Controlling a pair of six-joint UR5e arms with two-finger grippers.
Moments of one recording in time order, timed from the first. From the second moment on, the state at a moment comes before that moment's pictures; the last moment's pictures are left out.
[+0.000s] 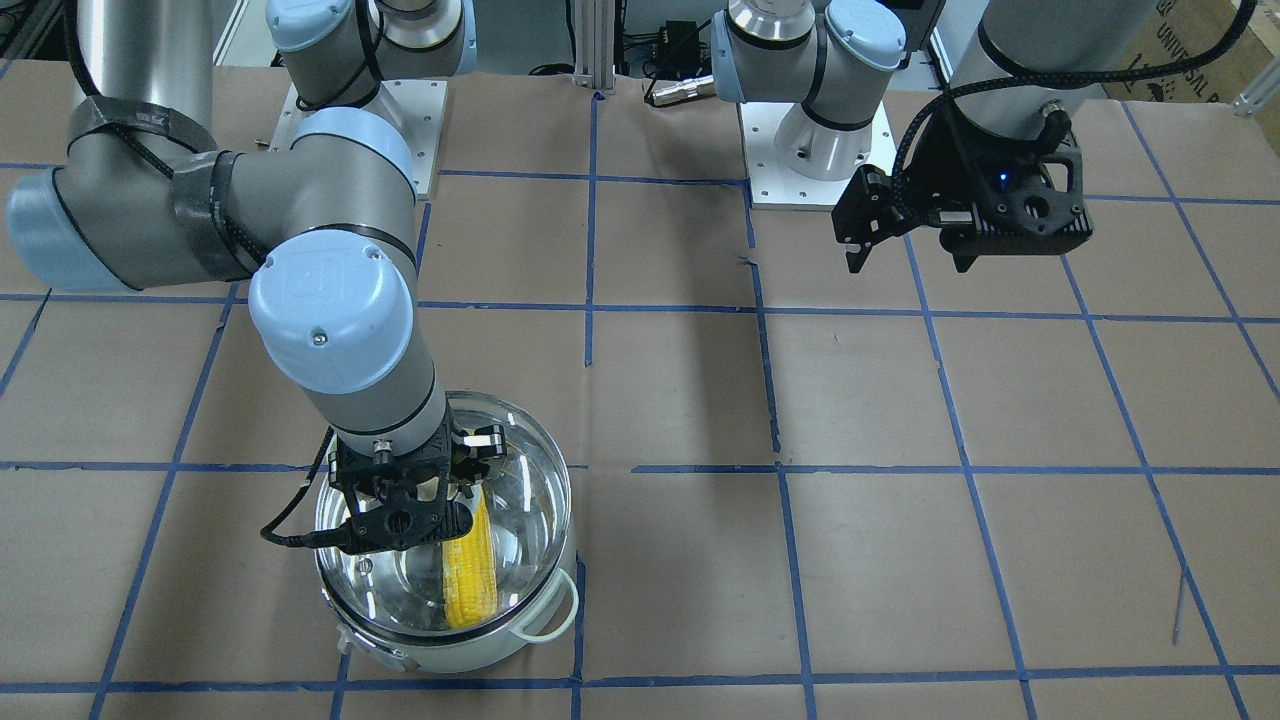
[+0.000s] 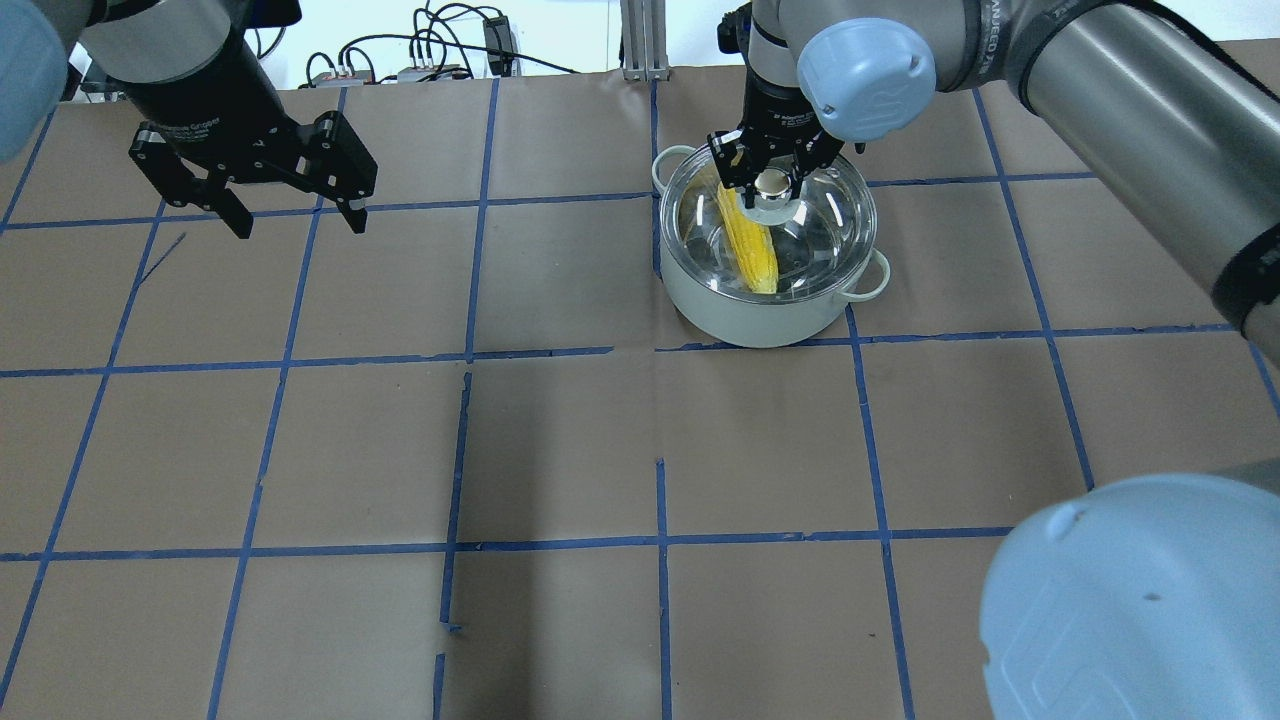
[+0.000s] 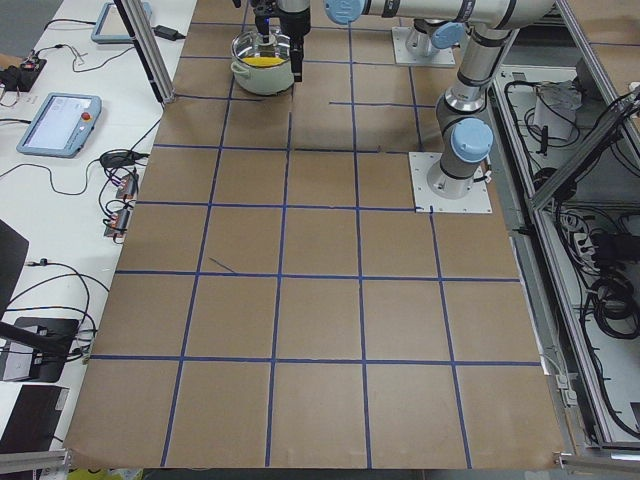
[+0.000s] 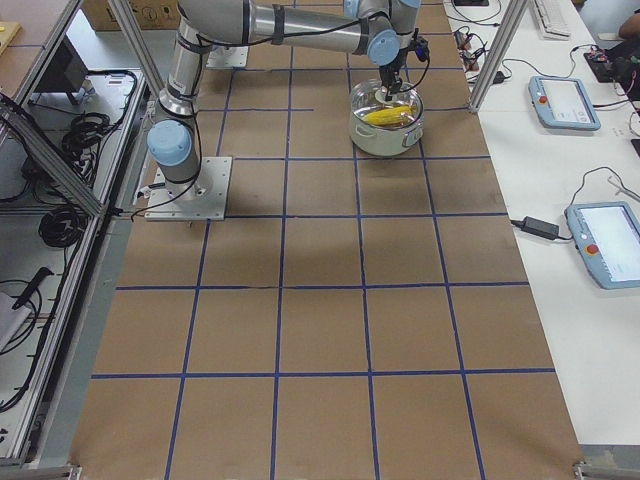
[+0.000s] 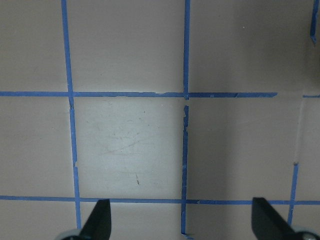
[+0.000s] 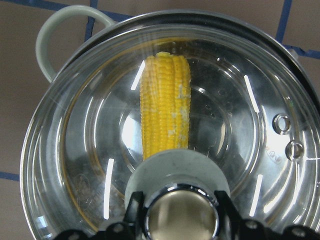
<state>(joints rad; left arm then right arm) -1.53 -1.62 -1.47 -1.66 1.60 0.02 1.74 -1.08 1.32 -1.79 -1.57 -0.02</state>
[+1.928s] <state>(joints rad) -1.53 -1.61 -1.49 -1.66 1.60 0.02 1.74 -1.09 1.32 -1.89 -1.59 -0.02</state>
